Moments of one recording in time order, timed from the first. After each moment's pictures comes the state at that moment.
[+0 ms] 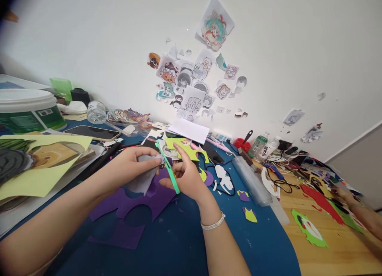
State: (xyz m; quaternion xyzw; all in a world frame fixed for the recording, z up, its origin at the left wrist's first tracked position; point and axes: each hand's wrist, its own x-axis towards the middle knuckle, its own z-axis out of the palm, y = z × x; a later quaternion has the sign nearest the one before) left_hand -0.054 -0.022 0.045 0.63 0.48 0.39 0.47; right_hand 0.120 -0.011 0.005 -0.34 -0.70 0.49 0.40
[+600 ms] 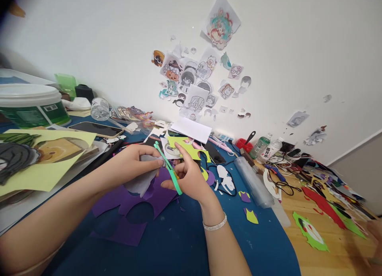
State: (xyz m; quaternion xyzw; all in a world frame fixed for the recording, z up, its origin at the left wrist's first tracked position) left_hand -0.059 -0.023 0.048 0.68 0.49 0.36 0.41; right_hand 0.120 -0.016 0.010 -0.36 -0.72 0.47 0.37
